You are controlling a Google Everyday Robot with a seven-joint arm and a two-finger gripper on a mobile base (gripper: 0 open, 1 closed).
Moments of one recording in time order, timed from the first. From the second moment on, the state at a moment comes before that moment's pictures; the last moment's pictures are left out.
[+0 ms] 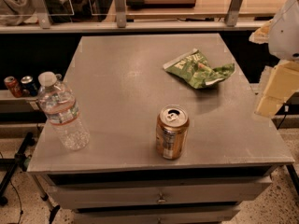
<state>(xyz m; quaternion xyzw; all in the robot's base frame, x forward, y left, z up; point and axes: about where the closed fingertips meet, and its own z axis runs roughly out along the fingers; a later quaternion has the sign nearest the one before) 0.438 -0.215 0.984 -0.60 0.78 -0.04 0.17</state>
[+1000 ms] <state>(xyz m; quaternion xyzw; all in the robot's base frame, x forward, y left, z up) 0.469 -0.219 0.986 -0.57 0.80 -0.05 0.19</state>
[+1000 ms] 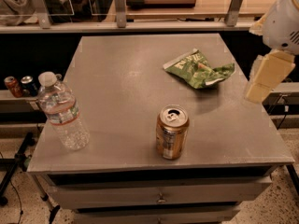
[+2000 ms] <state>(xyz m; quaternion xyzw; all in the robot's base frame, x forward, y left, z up) 0.544 -0.250 0.944 -0.41 0.87 -0.07 0.26</state>
